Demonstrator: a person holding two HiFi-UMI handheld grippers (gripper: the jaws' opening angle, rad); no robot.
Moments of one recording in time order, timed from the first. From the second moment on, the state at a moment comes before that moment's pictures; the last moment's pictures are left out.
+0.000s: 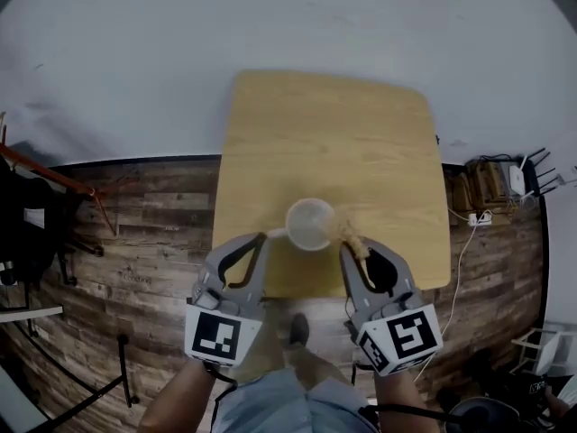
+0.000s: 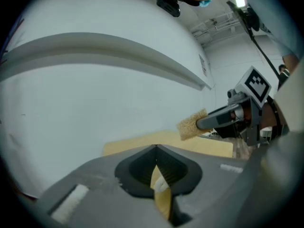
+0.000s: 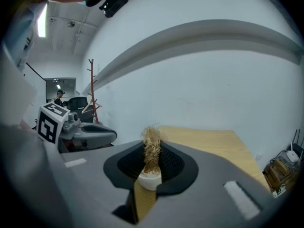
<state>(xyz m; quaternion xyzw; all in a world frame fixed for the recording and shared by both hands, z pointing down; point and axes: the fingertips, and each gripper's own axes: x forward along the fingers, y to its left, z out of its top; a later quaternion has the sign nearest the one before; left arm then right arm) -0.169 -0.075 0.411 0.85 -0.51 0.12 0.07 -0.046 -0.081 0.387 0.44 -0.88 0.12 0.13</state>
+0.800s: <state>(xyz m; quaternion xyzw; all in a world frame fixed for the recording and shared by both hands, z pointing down) -0.157 -0.090 0.495 0.96 -0.22 0.16 0.00 -0.059 -0.103 0.453 0.42 -0.87 0.17 0.22</state>
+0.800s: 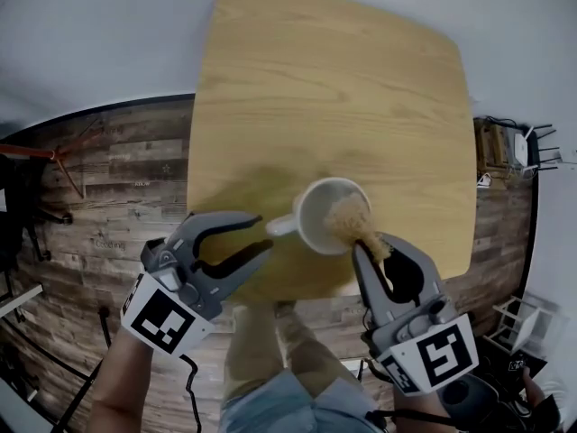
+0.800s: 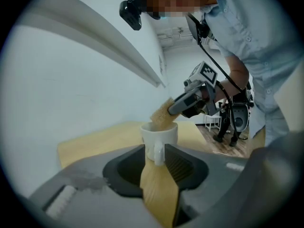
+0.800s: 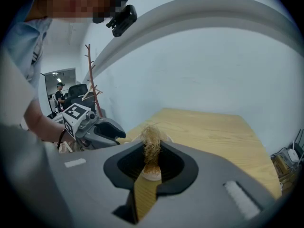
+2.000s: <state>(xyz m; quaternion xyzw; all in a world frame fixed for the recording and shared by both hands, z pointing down) -0.129 -0.089 0.538 0.95 -0.15 0.26 0.03 -0.058 -0.110 0.449 0.46 -0.85 0.17 0.20</state>
